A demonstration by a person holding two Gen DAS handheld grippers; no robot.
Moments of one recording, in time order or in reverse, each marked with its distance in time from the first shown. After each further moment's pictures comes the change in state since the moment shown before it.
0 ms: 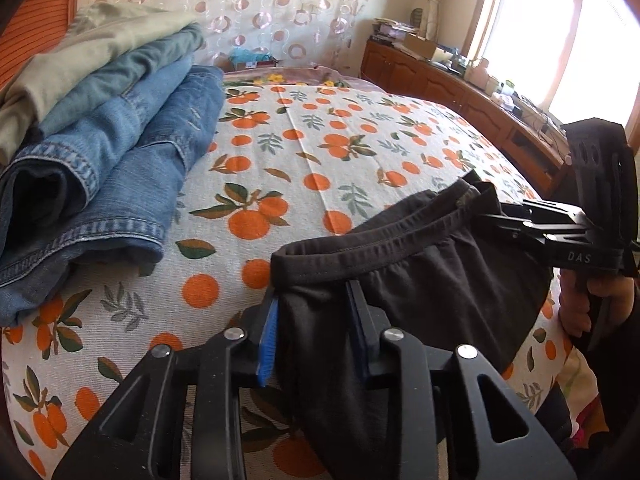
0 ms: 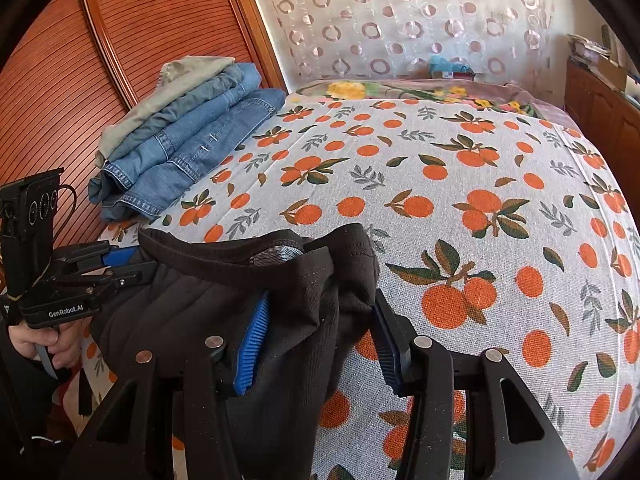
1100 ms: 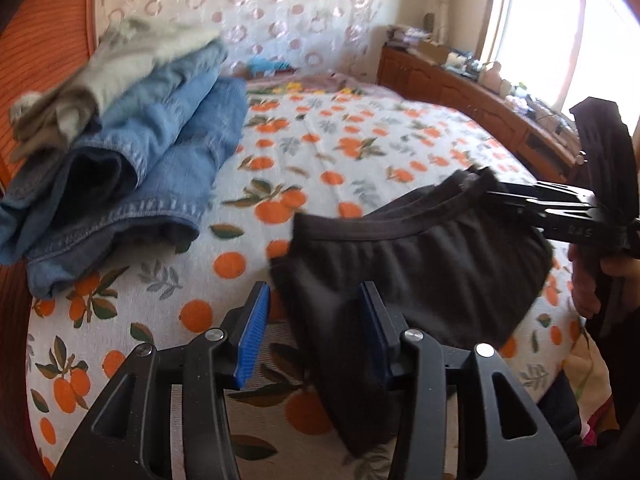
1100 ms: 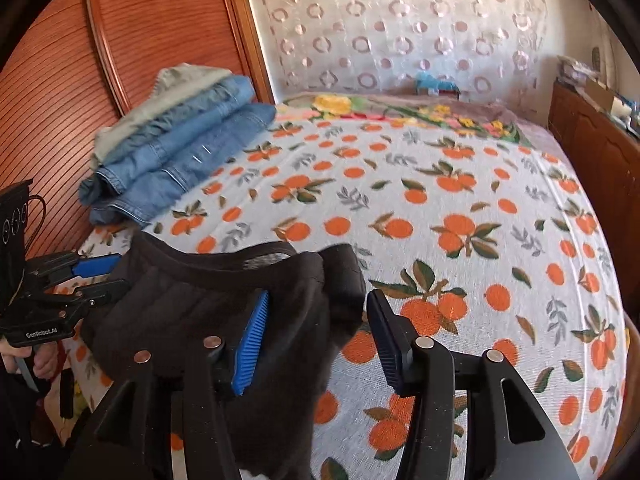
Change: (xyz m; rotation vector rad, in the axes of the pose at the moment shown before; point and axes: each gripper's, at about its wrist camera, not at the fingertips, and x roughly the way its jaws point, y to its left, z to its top) left arm -0.024 -0.003 -0.015 -0.017 -0.021 0.089; right arm -0.013 0.011 0.005 -0.038 -0.021 -0.078
